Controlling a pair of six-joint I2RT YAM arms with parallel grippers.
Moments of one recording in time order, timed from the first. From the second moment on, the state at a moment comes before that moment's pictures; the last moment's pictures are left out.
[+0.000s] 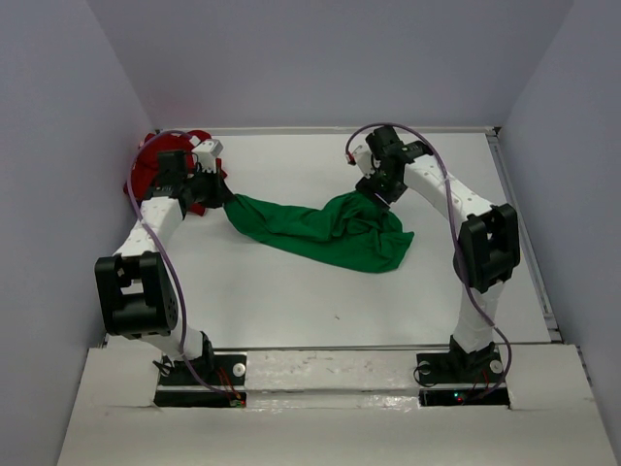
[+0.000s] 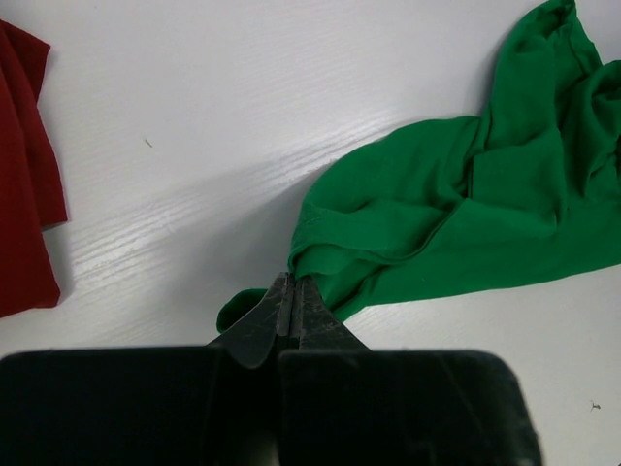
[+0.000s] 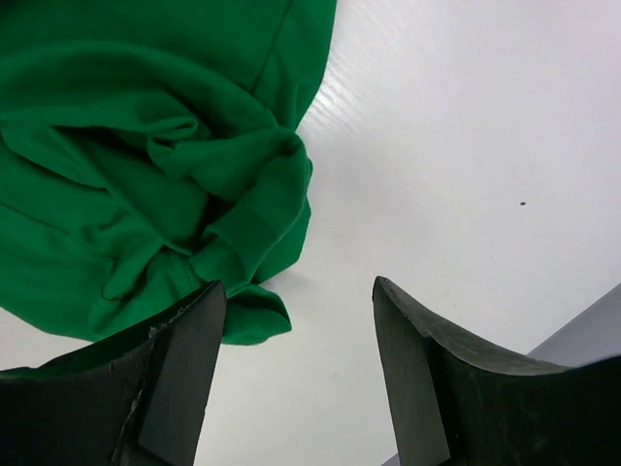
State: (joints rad) left arm 0.07 1.54 1.12 -0.32 0.58 0.08; right arm 0.42 1.94 1.74 -0.95 0.16 -0.44
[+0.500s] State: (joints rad) left arm 0.07 1.54 1.12 -0.32 0.58 0.08; right arm 0.42 1.96 1.70 -0.96 0.14 -0.43
